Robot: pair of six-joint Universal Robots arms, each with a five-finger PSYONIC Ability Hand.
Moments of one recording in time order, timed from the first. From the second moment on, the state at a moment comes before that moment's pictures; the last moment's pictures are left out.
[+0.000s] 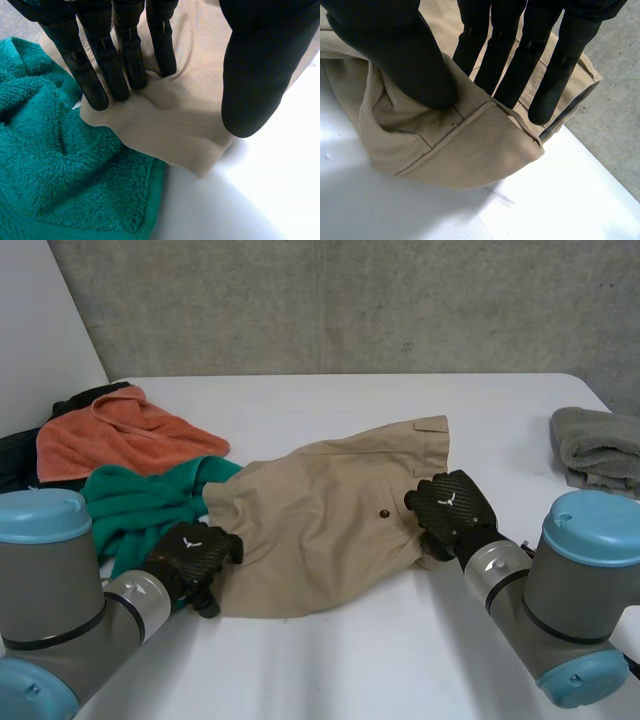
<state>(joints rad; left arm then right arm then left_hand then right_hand) 4.35 -1.92 -1.86 3.26 -1.41 3.52 2.00 -1.12 1.77 -0.44 1.42 2.65 0.60 0.60 0.60 0.61 0.43 1.08 1.16 1.18 1.19 0.99</state>
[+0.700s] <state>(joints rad) 4.35 -1.49 -1.70 3.15 -1.41 3.41 1.94 -1.50 1.56 0.05 1.40 2.59 1.14 1.20 1.19 1.20 1.00 1.08 1.18 1.19 1.20 0.99</state>
